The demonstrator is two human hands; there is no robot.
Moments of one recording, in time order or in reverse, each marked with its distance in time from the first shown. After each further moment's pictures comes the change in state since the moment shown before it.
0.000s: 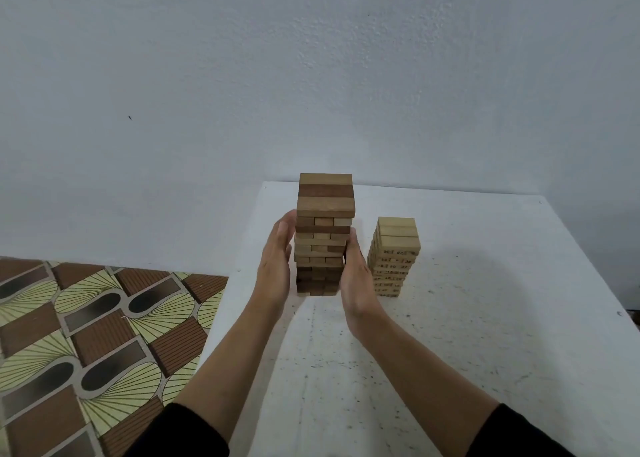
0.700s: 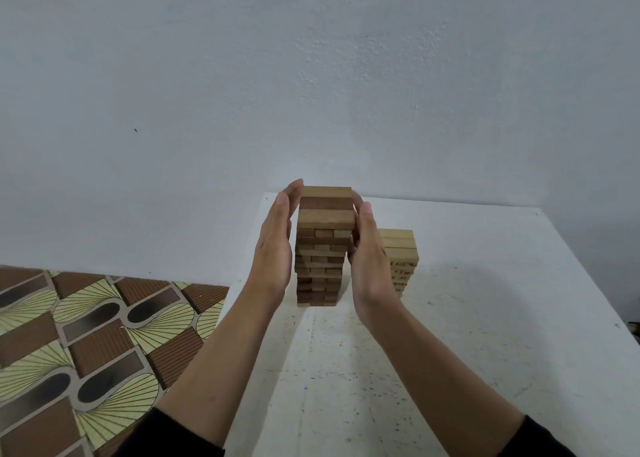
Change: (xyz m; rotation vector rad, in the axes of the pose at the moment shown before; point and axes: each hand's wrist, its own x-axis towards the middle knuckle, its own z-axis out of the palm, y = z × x) left_hand 0.001 0.053 0.002 -0.126 -0.042 0.130; right_hand -0.007 -0.051 0.001 0.051 0.013 -0.194
